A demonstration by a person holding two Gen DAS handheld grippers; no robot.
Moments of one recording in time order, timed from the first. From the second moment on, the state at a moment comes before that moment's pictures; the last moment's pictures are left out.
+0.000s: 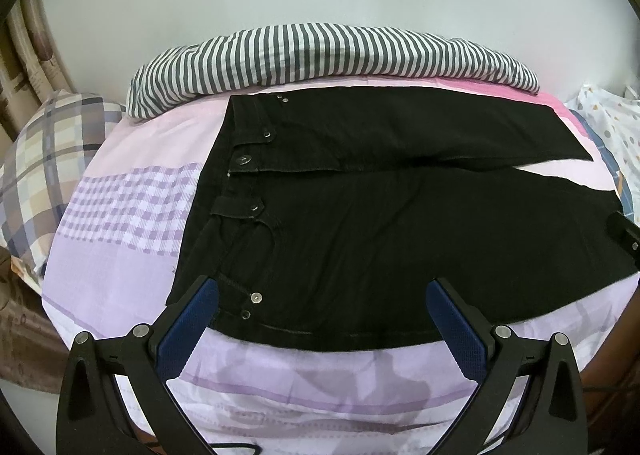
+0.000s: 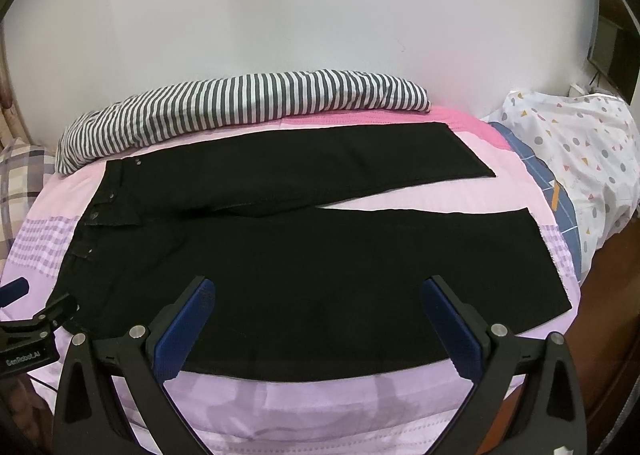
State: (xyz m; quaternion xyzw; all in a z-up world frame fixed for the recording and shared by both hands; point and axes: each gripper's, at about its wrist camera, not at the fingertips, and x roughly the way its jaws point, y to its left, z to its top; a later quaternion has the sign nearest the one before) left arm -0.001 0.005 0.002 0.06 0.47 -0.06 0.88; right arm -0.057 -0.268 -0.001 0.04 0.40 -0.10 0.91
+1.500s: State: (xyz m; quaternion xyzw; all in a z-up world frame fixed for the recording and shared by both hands) left arm -0.001 0.014 -0.004 0.06 0.47 -0.04 0.88; right arm -0.056 -0.264 -0.004 0.05 0.40 -0.09 0.91
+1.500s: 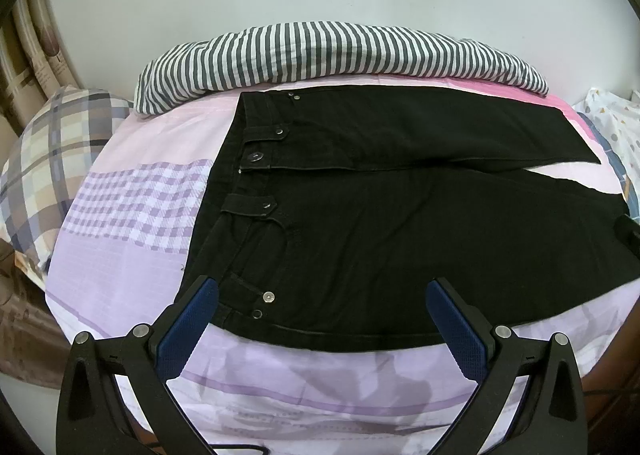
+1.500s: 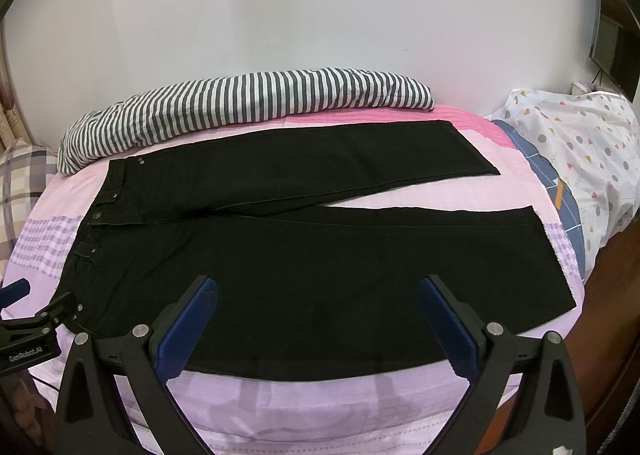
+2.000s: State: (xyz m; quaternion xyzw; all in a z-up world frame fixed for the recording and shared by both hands) left arm 0.002 0.018 -0.007 0.06 0.47 -0.04 0.88; right arm -0.051 -0.264 -0.005 0.04 0.40 -0.09 0.91
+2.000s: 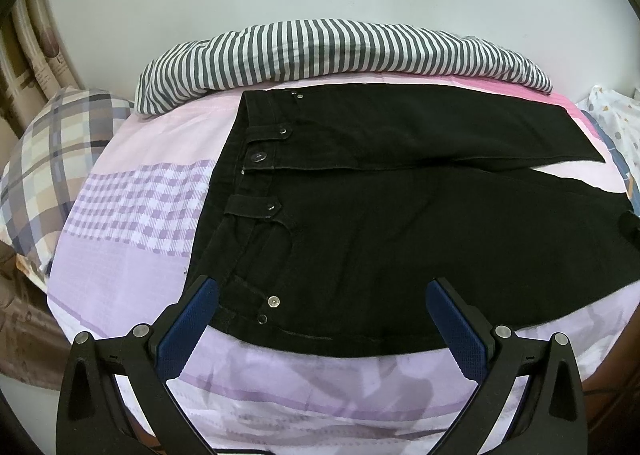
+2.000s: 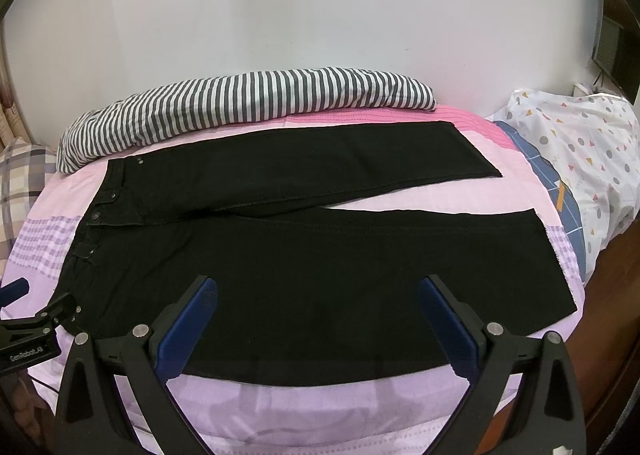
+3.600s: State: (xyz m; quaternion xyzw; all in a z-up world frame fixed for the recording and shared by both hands) left arm 0.288 0.148 -0.063 -0.19 0.54 -0.13 0.81; right arm 0.186 -0.234 -0.025 0.05 0.45 0.06 0.89
